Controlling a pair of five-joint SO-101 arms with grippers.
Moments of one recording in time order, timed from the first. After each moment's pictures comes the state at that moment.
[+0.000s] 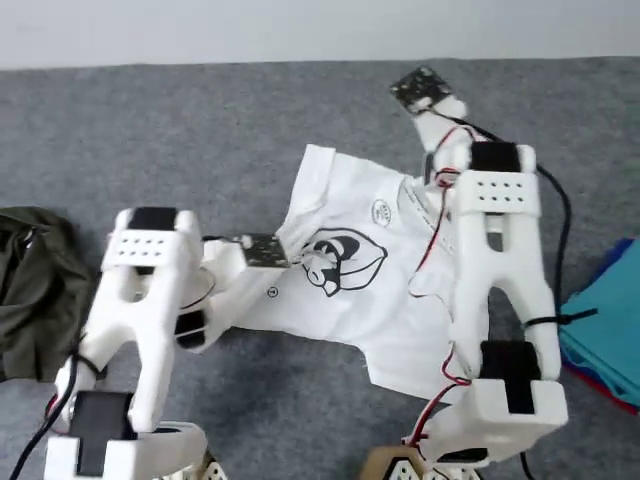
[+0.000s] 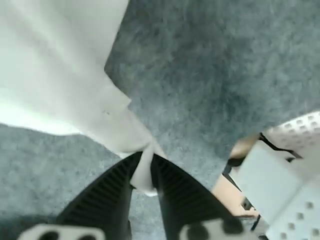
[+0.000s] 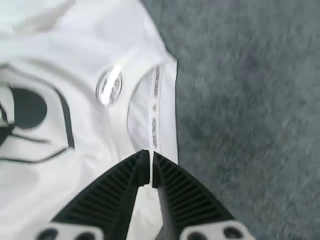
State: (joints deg) left arm -3.2 -7.8 30.4 98.5 -60.8; right arm -3.3 6.2 -4.9 67.5 33.5
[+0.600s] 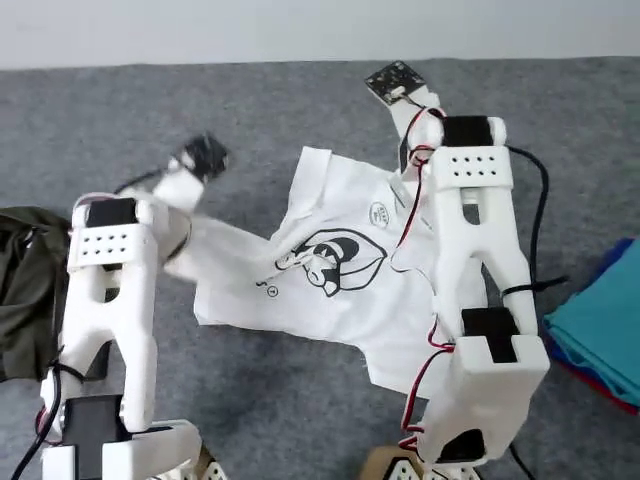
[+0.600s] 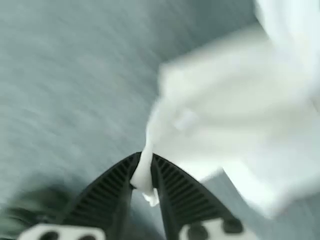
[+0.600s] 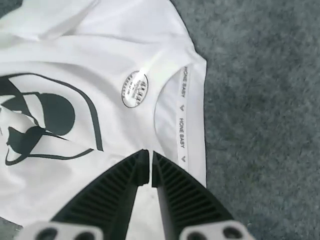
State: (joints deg) left arm -8.9 -8.5 23.5 60.1 -36.0; right arm -5.5 18.6 -22.9 84.0 28.4
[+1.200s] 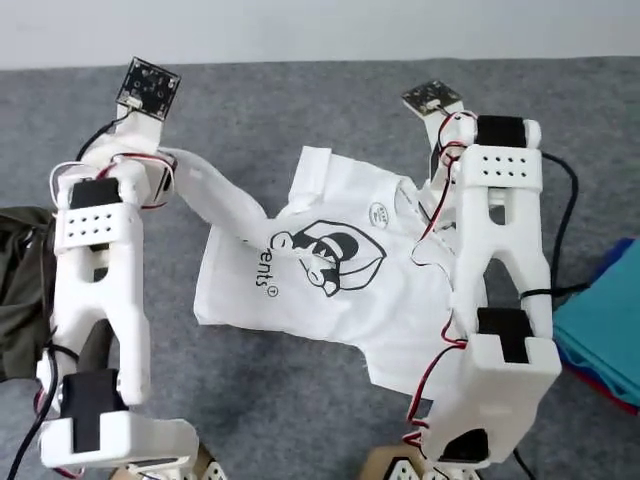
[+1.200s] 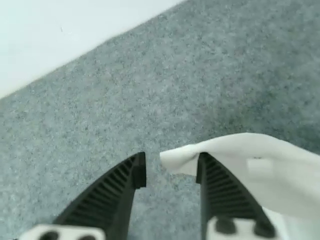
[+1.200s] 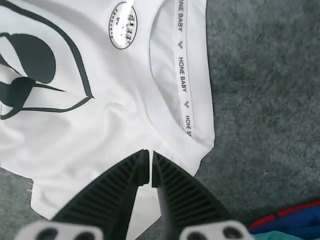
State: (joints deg) left arm -12.7 -1.5 13.8 43.6 -22.4; right arm -0.2 18.6 -22.9 93.7 28.4
